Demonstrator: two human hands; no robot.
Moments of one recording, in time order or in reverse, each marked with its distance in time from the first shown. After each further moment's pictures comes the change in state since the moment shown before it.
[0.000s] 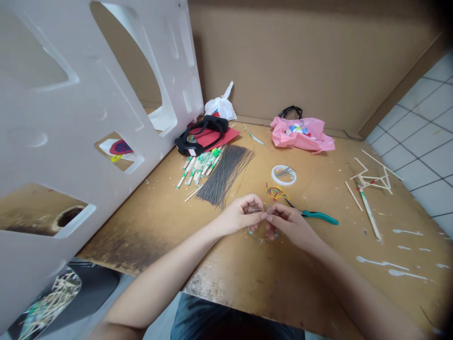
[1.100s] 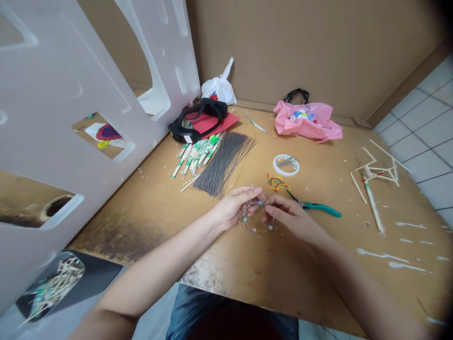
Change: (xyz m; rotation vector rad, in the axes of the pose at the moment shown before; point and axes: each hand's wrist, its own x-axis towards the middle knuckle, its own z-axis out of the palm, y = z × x) left_hand 0.008 -0.009 0.001 -0.487 0.165 -0.177; right_hand 0.005 0.006 -0.007 -0.103 -0.099 -0.033
